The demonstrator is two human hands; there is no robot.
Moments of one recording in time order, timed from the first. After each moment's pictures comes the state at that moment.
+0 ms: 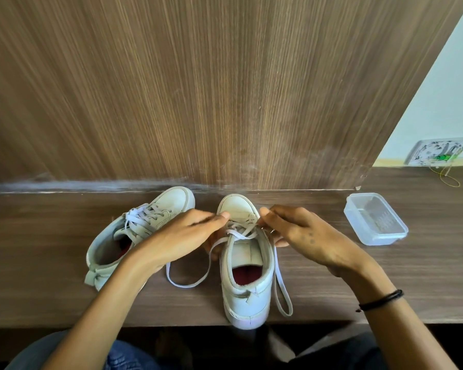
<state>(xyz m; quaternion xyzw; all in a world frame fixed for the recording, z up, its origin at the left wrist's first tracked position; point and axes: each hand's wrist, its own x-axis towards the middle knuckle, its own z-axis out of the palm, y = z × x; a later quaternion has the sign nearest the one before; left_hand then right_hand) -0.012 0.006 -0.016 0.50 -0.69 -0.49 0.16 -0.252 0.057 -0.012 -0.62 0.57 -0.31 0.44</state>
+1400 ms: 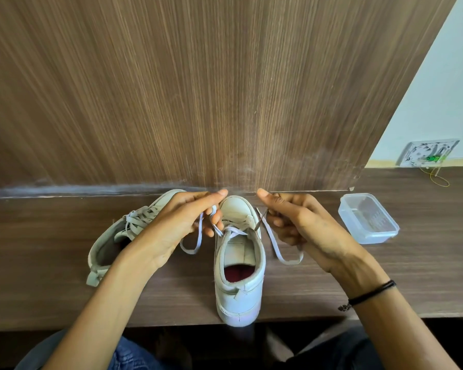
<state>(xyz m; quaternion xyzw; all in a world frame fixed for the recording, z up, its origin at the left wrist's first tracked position) -0.022 0.012 0.010 0.43 -0.59 -0.60 0.35 -0.241 0.065 0.016 -0.50 0.51 -0.44 0.55</state>
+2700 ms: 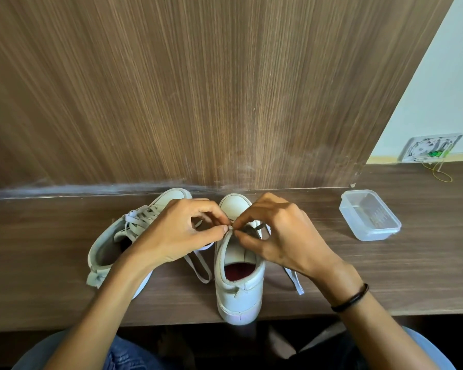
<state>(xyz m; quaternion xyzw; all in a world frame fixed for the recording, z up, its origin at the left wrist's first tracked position) -0.009 0.014 -0.001 0.42 -0.79 -0.37 0.26 -0.227 0.058 -0.018 -0.79 0.52 -0.32 0.10</state>
